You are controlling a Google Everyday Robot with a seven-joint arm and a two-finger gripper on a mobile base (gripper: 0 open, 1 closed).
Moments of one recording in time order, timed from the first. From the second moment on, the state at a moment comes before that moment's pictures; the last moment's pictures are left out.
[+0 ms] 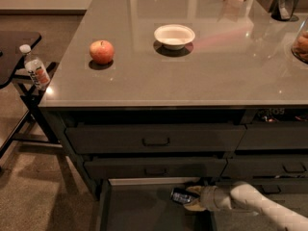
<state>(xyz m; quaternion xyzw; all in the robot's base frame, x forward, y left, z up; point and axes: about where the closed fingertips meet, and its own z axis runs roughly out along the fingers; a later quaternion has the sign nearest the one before) 0.488 -0.170 0.280 -0.54 0.73 0.21 0.35</state>
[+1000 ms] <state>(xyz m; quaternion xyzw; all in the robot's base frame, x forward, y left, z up) 0.469 -0.234 0.456 -0.58 0.69 0.16 0.41</state>
